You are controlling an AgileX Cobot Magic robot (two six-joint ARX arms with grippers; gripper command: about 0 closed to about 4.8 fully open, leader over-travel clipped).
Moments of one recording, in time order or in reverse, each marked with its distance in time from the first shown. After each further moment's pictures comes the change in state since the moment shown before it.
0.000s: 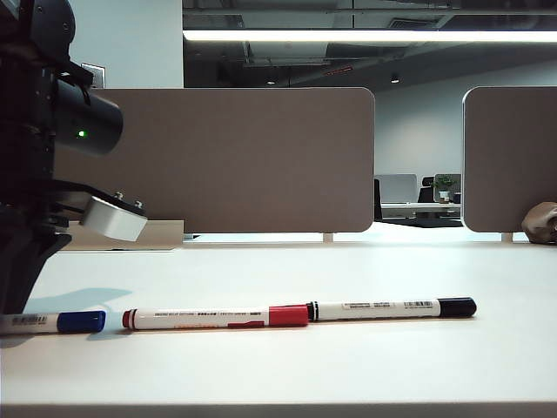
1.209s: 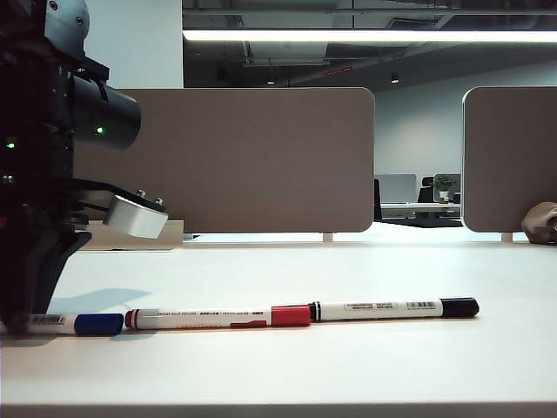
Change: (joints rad) left arm -0.049 0.000 0.000 0.041 -0.001 -0.034; right arm 0.000 -0.005 0.000 -0.002 0.000 0.000
